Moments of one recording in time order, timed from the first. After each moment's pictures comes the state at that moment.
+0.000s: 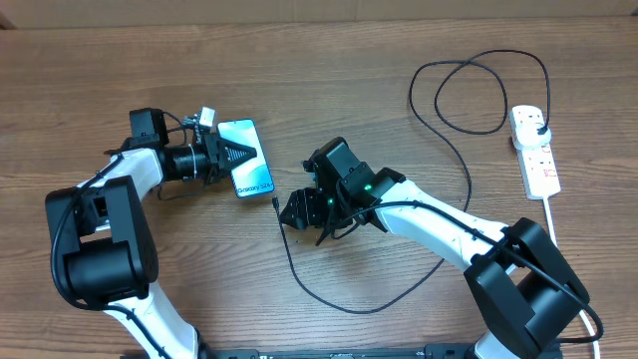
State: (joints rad) left arm 0.20 1.99 1.11 -0.37 1.19 -0.26; right arm 0.71 1.80 1.11 -0.41 -0.46 0.66
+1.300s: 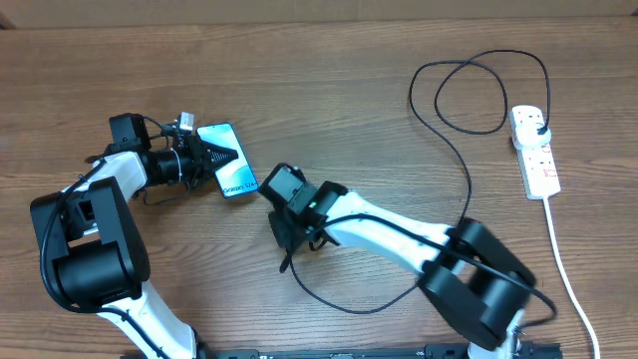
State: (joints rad) left arm 0.28 1.99 1.11 -0.40 1.09 -0.29; right arm 0.92 1.98 1.30 -0.59 -0.02 0.55
